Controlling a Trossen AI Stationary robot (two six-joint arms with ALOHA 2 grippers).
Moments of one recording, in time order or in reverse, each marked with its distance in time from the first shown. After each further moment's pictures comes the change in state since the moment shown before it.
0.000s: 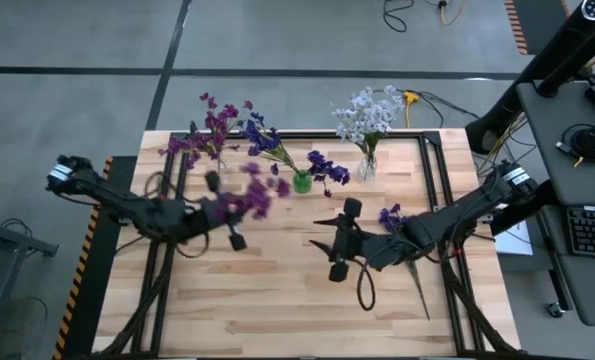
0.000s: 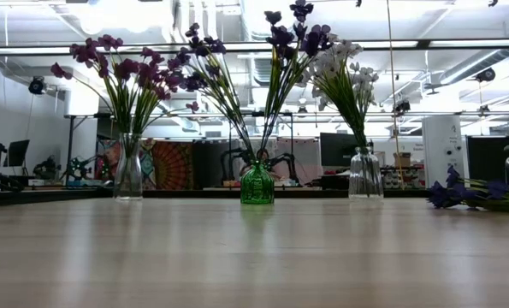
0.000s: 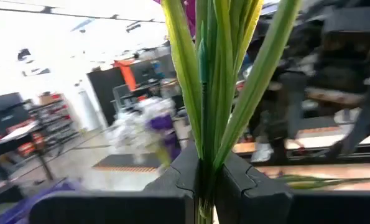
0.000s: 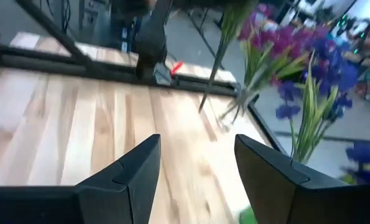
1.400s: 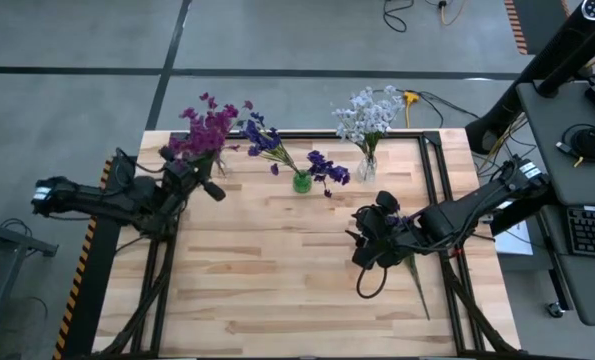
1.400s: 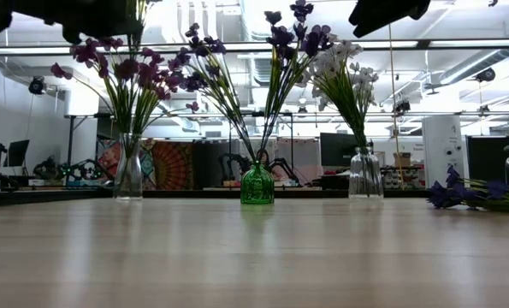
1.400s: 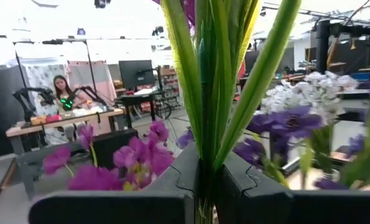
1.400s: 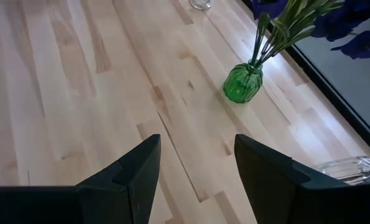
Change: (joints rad) left arm 0.289 -0.447 -0.306 0.019 -0.218 -0.011; right arm 0.003 -0.127 0.000 -0.713 -0.051 0.667
